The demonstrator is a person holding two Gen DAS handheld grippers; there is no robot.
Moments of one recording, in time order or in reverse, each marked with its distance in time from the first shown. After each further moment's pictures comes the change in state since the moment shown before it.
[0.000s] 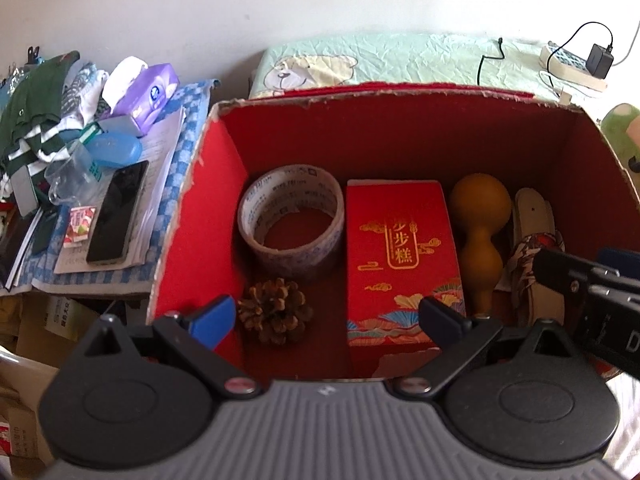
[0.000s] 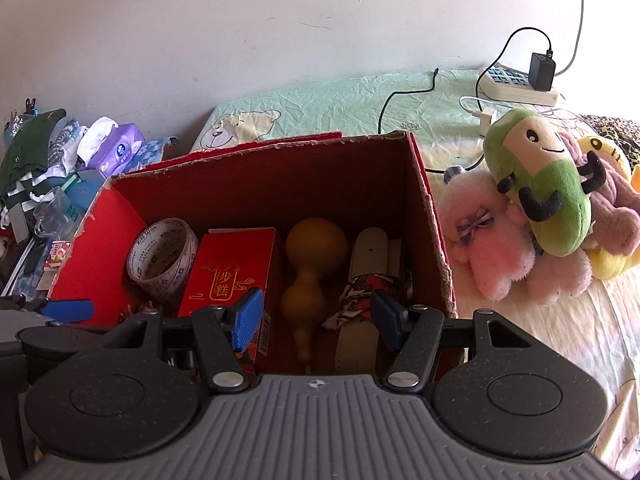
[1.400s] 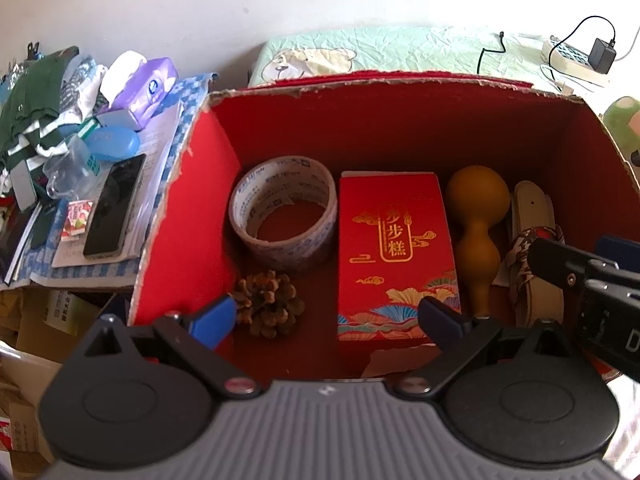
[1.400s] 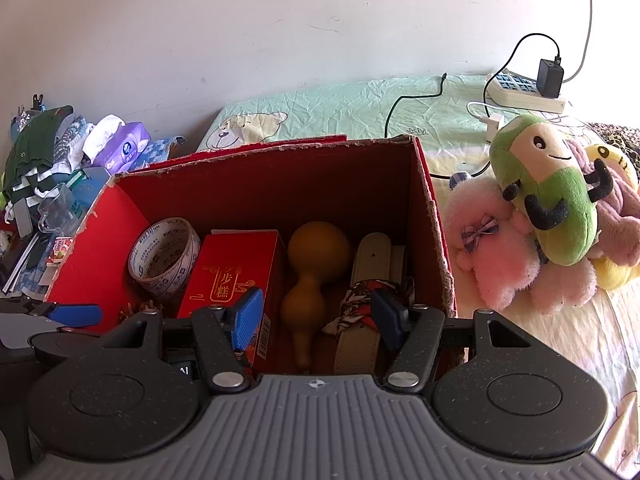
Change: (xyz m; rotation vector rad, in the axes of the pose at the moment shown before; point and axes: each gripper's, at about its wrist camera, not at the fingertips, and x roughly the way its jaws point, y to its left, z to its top) left arm 0.004 -0.008 -0.003 -0.003 0.008 0.013; right arm 0.003 -0.002 0.000 -0.026 -0.010 0.018
